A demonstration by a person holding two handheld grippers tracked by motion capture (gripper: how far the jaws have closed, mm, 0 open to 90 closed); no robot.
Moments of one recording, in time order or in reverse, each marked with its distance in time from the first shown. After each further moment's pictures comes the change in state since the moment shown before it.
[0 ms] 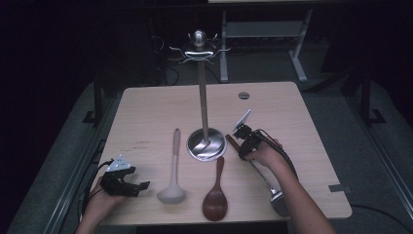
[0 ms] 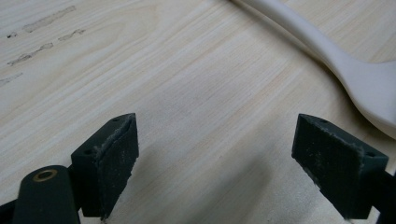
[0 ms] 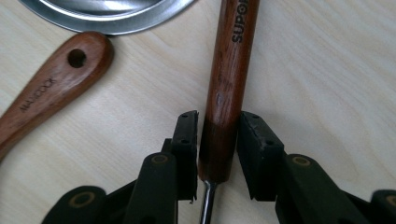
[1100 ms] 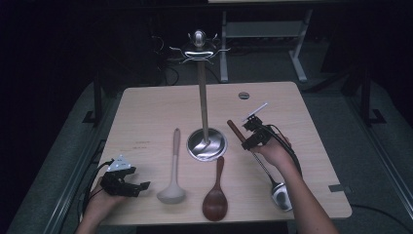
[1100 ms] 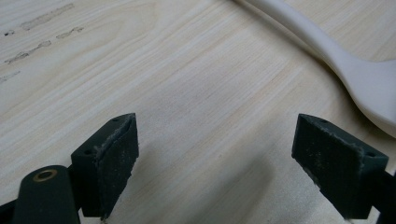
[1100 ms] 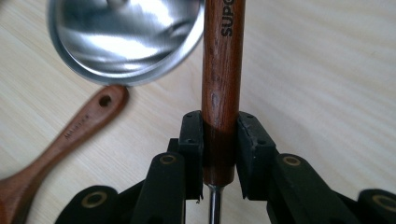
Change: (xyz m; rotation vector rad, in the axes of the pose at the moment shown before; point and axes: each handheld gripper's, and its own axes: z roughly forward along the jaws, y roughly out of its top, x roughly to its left) left arm 0.000 0.000 0.001 0.004 0.001 0.000; right arm -0.014 -0.016 -0.037 -0.235 0.043 0.072
